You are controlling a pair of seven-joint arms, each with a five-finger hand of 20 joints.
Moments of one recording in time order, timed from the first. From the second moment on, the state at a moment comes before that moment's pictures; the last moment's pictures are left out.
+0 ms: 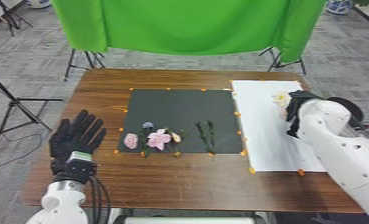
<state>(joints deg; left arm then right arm) 121.1 -56.5 -84.1 -121.3 7.7 19.4 29.2 -69.9 -50.2 67.5 -87.7 -118.5 -20.1 44.1</state>
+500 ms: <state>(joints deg) 121.3 -56.5 -84.0 -121.4 7.6 19.5 29.8 -75.0 -47.4 64.5 -94.4 -124.1 -6.3 41.1</state>
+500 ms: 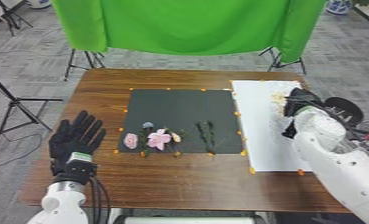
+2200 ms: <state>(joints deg) 120.4 -55.9 -84.1 -122.0 3.4 23.2 33.0 -68.3 -53.9 42.6 -104.7 -135.1 -14.4 28.7</state>
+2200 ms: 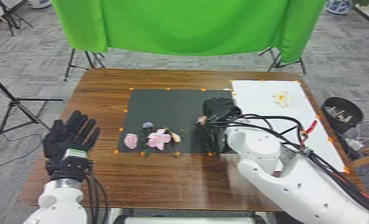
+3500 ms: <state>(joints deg) 118.3 -56.1 -82.1 -120.9 6.9 20.4 31.4 -54.3 -51.5 53.7 -79.3 -117.3 -25.9 39.4</state>
